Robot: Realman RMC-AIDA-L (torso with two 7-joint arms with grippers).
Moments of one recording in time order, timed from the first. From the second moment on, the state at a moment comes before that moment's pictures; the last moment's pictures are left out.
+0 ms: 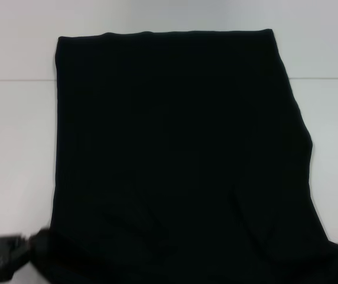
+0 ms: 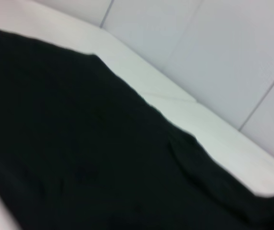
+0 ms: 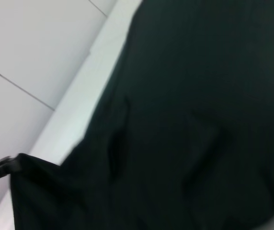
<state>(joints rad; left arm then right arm) -0.31 -2.14 0.02 0.85 2.46 1.92 -1.40 0.28 1.97 -0.35 -0.62 -2.34 -1.80 1.73</state>
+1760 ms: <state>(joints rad) -0.93 -2.04 0.03 0.29 2.18 0.63 -1.33 0.92 1.93 -0.44 -0.32 -2.33 -0.76 2.00</state>
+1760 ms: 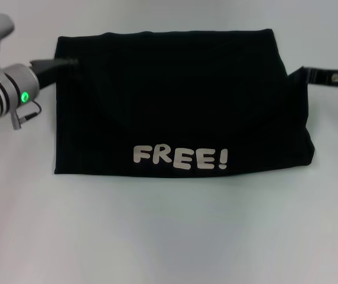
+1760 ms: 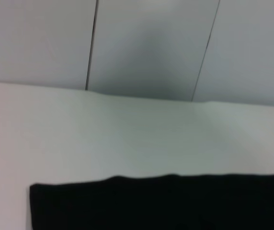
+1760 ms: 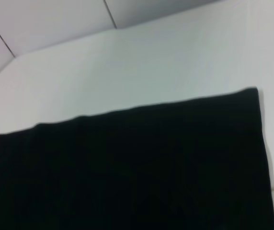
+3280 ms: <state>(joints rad) -0.72 -2.08 0.24 0.57 2.05 1.16 -1.48 0.81 1.98 -0.44 -0.44 -2.08 -1.06 1.77</state>
